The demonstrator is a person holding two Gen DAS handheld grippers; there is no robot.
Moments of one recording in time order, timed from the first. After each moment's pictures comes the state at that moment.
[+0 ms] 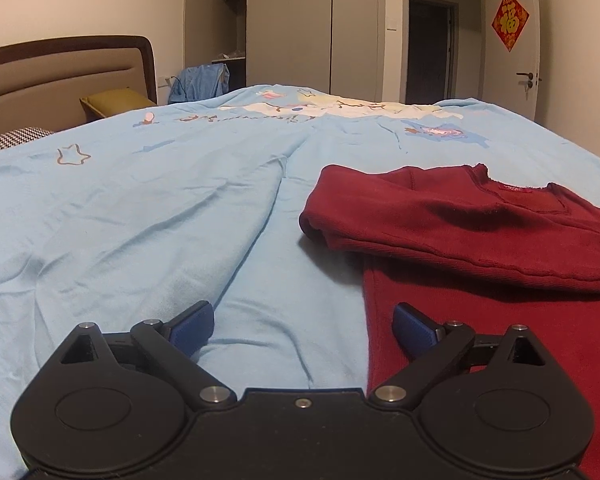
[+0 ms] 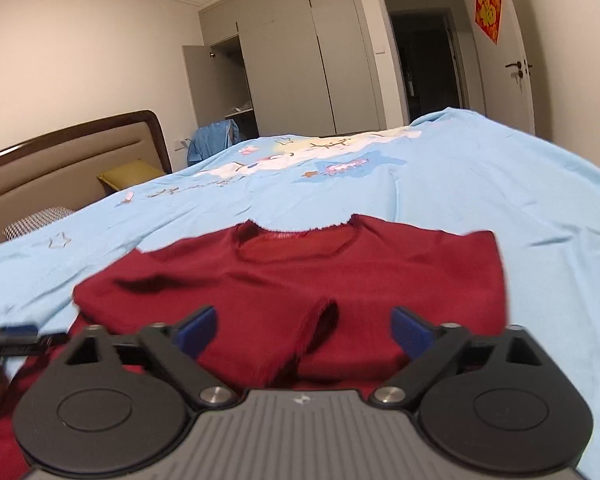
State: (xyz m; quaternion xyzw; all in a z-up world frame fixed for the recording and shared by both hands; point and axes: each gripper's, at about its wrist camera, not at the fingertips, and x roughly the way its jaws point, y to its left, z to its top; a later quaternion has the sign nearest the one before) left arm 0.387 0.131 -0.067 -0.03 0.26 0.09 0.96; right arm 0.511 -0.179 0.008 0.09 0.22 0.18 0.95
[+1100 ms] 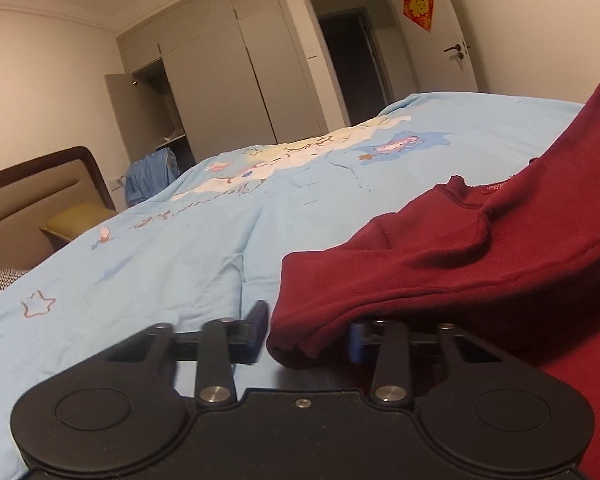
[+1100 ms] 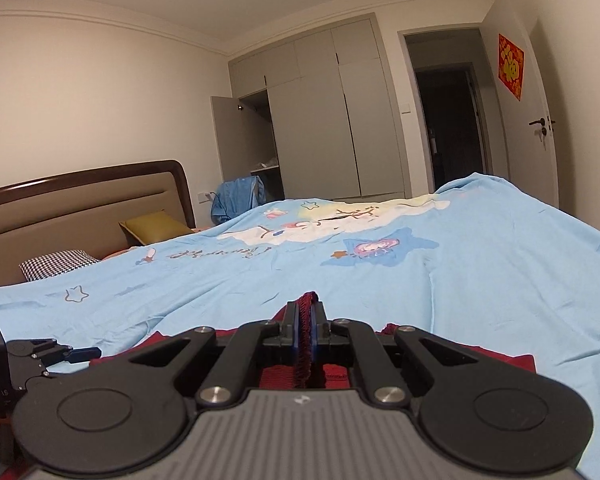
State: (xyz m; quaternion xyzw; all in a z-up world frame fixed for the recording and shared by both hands) left arm 0.453 0.107 -0.044 0.15 0.20 0.03 0.97; right arm 0.542 -0.165 0.062 0.08 0.13 0.20 0.97
